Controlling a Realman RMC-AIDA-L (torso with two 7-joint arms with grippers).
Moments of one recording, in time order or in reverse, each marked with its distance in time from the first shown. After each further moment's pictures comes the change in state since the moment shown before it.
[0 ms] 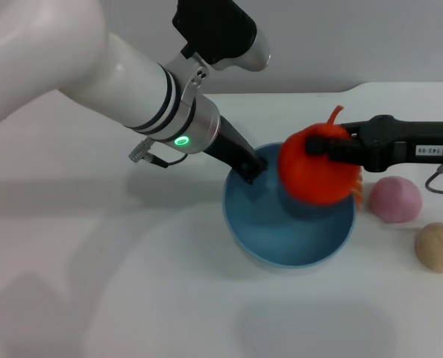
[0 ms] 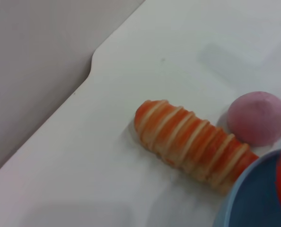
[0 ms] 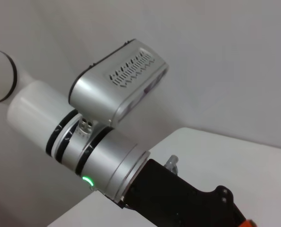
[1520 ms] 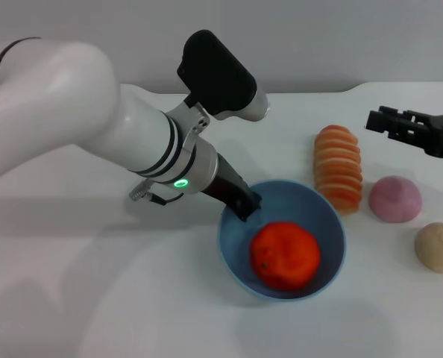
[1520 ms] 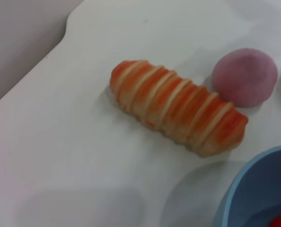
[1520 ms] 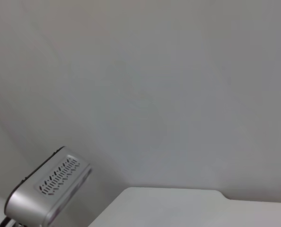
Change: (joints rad) left arm 0.055 0.000 0.141 -0.040 -0.027 -0.089 -0.012; right arm -0.123 -0.001 0.169 0.059 0.087 0.047 -0.045
